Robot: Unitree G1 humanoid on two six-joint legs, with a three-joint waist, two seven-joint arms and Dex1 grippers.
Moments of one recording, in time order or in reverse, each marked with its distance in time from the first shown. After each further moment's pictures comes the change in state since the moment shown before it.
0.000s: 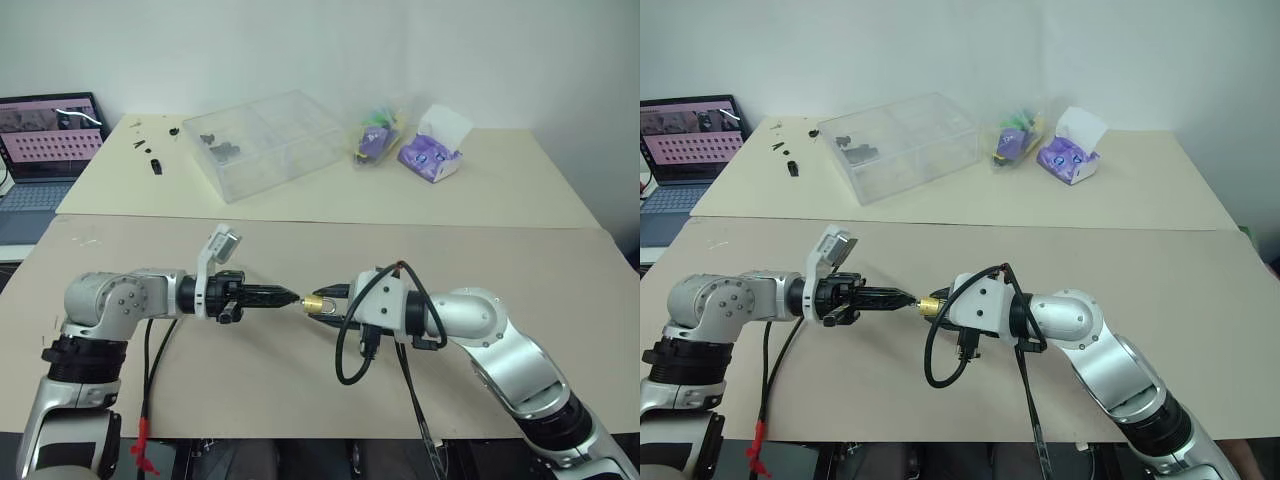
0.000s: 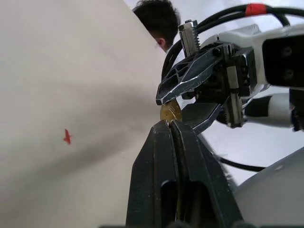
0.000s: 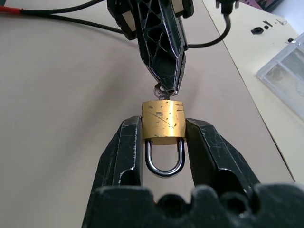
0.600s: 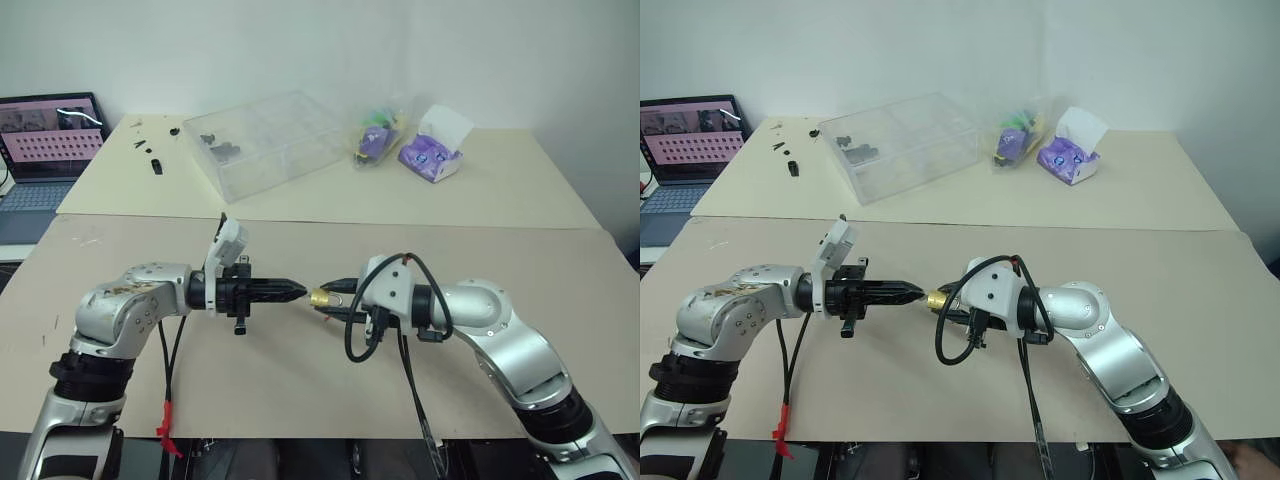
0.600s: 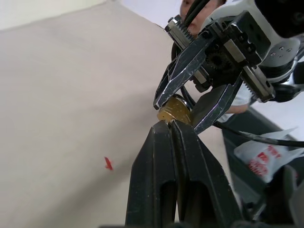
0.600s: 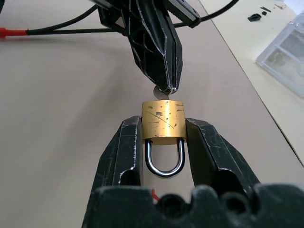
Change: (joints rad) left arm 0.042 -0.031 -0.043 -0.095 0.192 -0.343 -0.006; right arm -0.007 0.015 -0.064 0.043 0.068 0.049 0.003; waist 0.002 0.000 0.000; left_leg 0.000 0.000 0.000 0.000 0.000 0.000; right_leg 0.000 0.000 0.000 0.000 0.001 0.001
